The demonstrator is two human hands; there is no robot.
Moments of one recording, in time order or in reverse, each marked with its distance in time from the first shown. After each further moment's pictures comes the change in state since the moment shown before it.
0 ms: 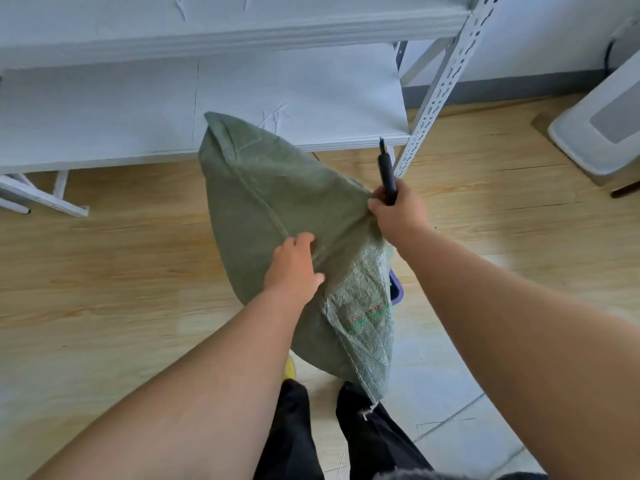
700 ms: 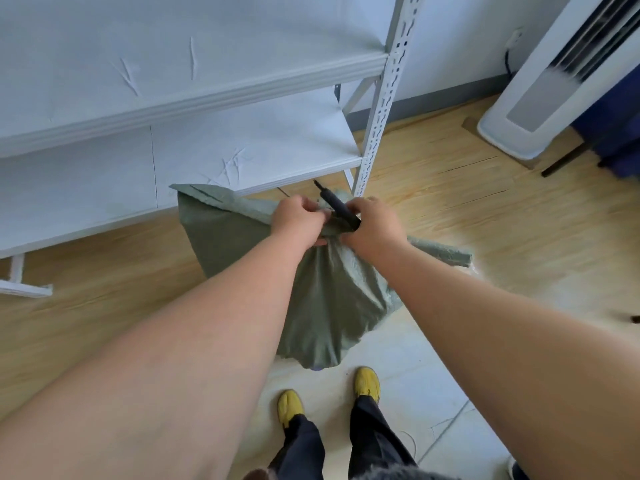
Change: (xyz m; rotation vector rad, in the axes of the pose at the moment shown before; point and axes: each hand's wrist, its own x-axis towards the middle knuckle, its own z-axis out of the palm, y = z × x) left_hand 0.048 0.088 -0.082 -0.766 -0.008 -0.046; right_hand -0.027 -0.032 -0.019 -0.359 0.033 -0.123
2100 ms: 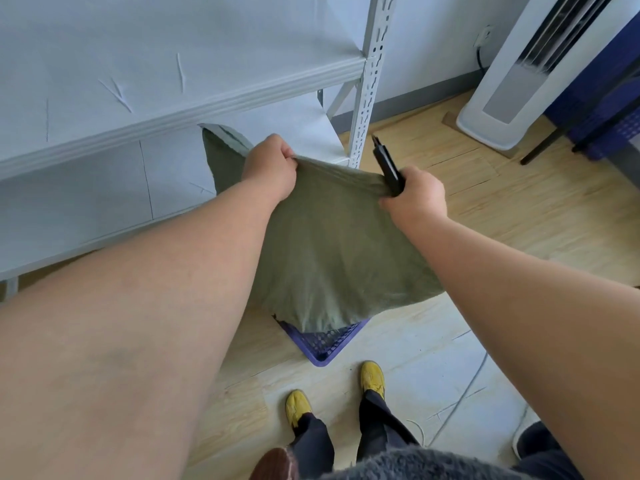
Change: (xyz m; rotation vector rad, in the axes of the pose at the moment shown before) left_hand 0.012 0.063 -0.046 0.550 0.148 0.397; right_hand -0.022 0.009 -0.057 0.031 0.326 0.210
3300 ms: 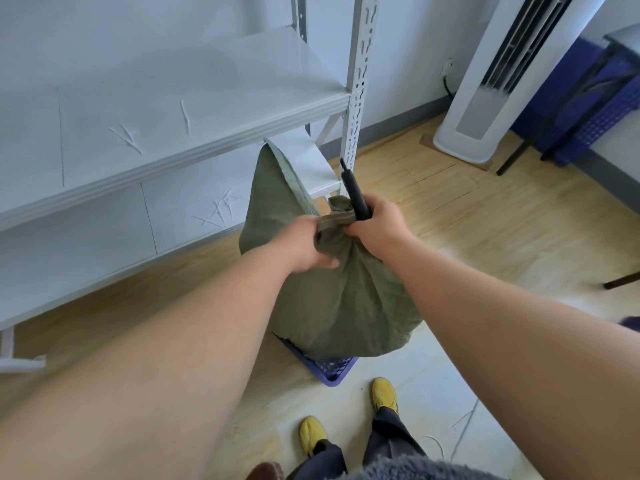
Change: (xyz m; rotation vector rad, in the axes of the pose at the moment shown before) left_hand -0.066 -0.021 -0.002 0.109 -0.572 0.237; right_hand -0.050 -0.038 0.023 0.455 -0.148 0.025
